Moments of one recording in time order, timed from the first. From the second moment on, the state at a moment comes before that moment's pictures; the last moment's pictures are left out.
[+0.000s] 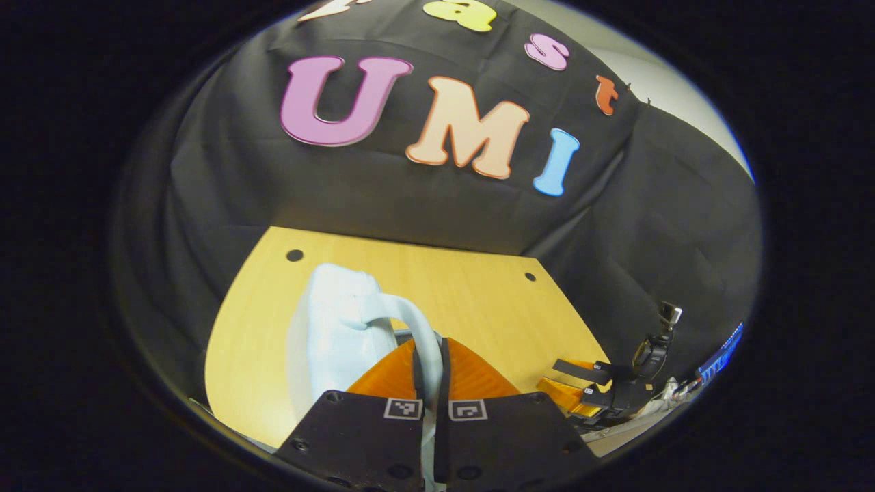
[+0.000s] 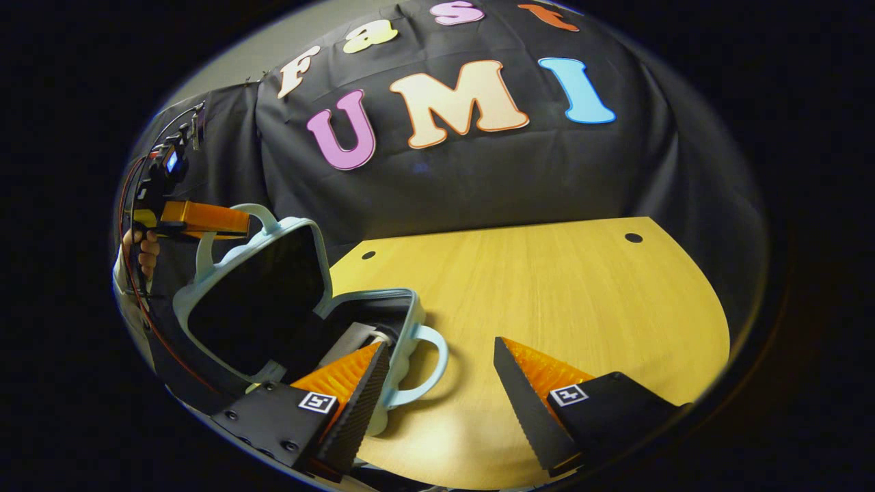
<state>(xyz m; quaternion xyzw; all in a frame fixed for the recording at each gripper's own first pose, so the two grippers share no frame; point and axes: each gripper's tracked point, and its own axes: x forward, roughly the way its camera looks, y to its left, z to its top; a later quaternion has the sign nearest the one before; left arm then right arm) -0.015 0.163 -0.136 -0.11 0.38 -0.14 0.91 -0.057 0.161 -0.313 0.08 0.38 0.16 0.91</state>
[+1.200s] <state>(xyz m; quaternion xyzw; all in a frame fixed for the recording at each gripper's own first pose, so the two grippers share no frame) -0.058 0.032 -0.349 0.00 0.51 -0.14 0.85 -0.077 0.022 -0.306 0.07 0.38 0.08 0.92</state>
